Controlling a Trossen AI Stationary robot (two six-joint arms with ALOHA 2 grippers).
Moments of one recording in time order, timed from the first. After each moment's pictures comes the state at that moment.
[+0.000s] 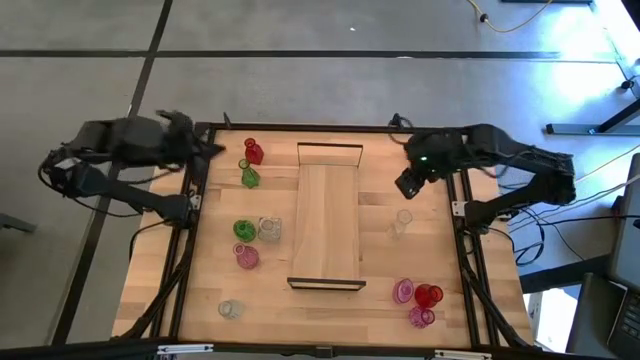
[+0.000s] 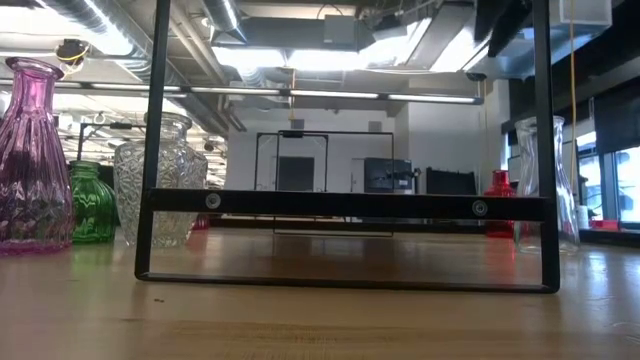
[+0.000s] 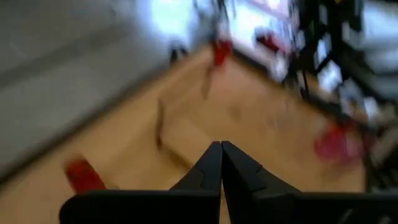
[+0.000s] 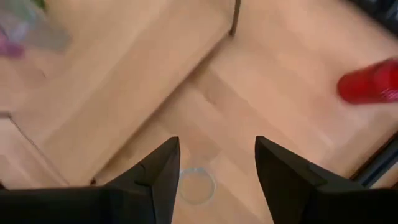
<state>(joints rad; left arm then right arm) 0.04 0.90 1.46 -1.18 -0.30 -0.53 -0.10 1.30 1.56 -1.45 0.10 0.69</state>
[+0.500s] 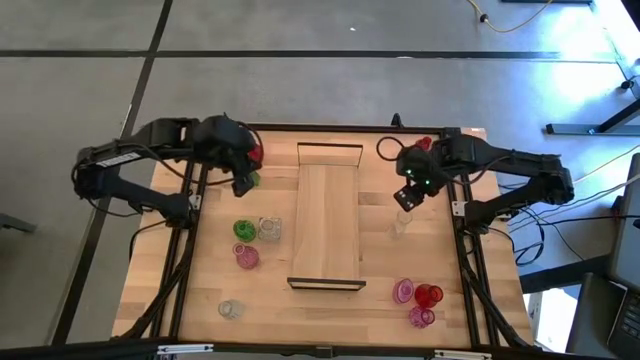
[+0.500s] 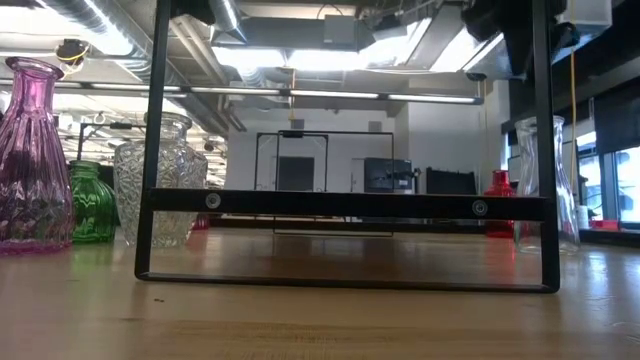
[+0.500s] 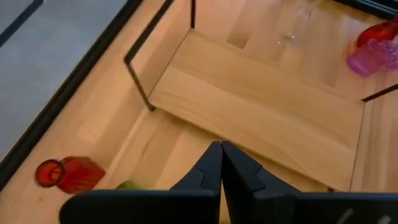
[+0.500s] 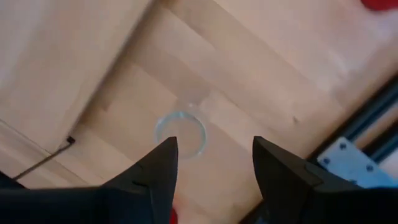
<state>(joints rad) 0.19 1.16 1.44 -1.13 -0.10 -0.25 -0.11 1.31 1.39 -1.51 -0.05 0.81</state>
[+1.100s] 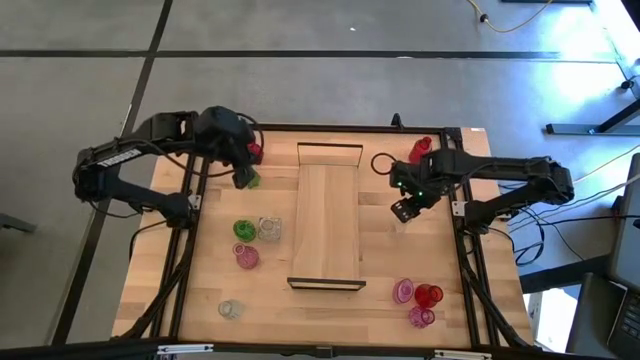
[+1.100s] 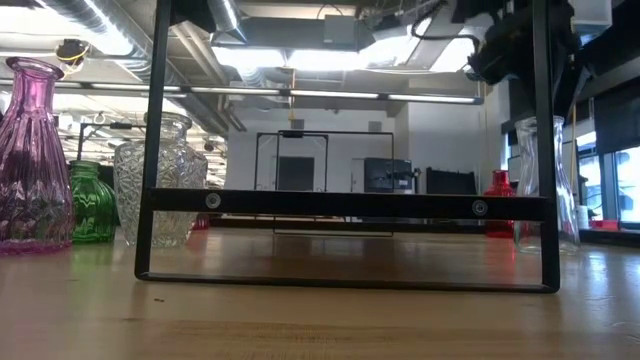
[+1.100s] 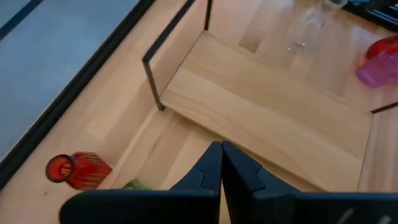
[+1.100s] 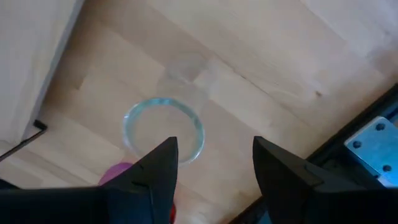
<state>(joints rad) 0.29 1.16 1.44 -1.13 -0.05 -0.23 -0.10 1.30 1.14 -1.36 -0.15 0.83</state>
